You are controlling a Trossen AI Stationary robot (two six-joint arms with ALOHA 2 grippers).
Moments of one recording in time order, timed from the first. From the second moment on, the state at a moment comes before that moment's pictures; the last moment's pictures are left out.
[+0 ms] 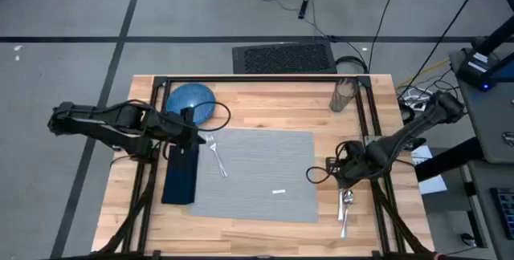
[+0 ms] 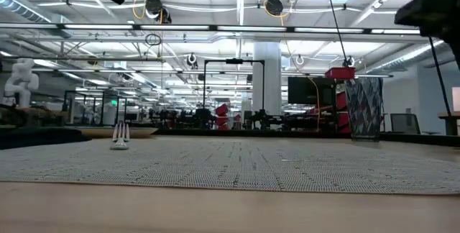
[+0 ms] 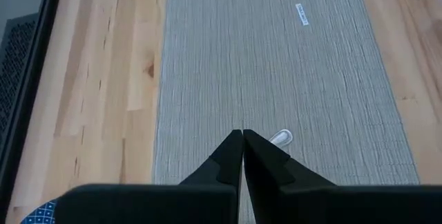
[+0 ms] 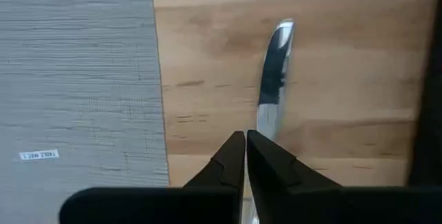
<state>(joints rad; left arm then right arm) -0.11 0.91 1.01 -0.93 -0.09 0.07 0.60 1.16 0.78 -1.10 0.14 2.24</state>
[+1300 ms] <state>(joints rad) -0.11 0.91 1.01 -0.94 -0.08 0.06 0.72 1.41 0.64 -0.69 -0.03 2.21</state>
